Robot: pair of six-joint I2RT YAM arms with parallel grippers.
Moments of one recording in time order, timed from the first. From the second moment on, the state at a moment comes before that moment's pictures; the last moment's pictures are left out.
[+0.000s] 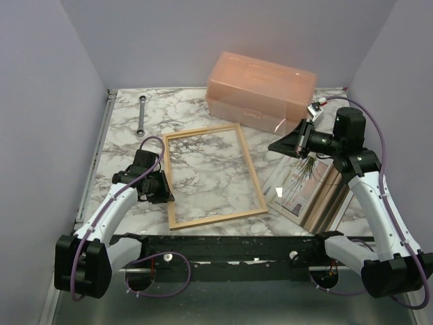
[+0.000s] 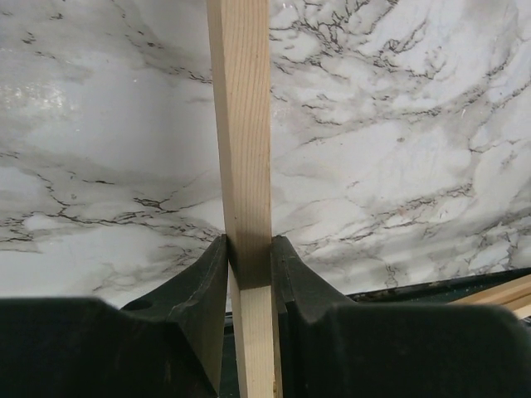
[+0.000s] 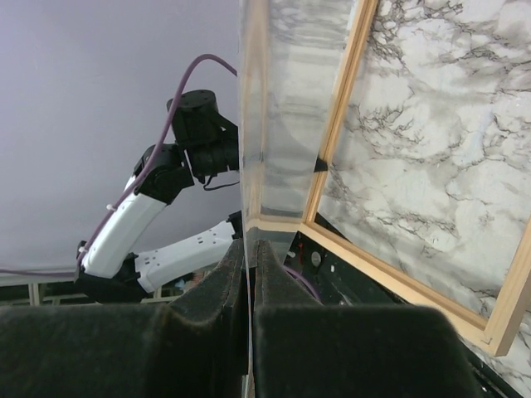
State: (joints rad) left arm -0.21 1.07 0.66 -0.73 0.21 -0.52; right arm 0.14 1.05 1.09 -0.46 -0.90 0.83
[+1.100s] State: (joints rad) left arm -0.46 1.17 0.62 -0.49 0.23 -0.61; right arm 0.14 1.10 1.16 -0.55 -0.87 0.75
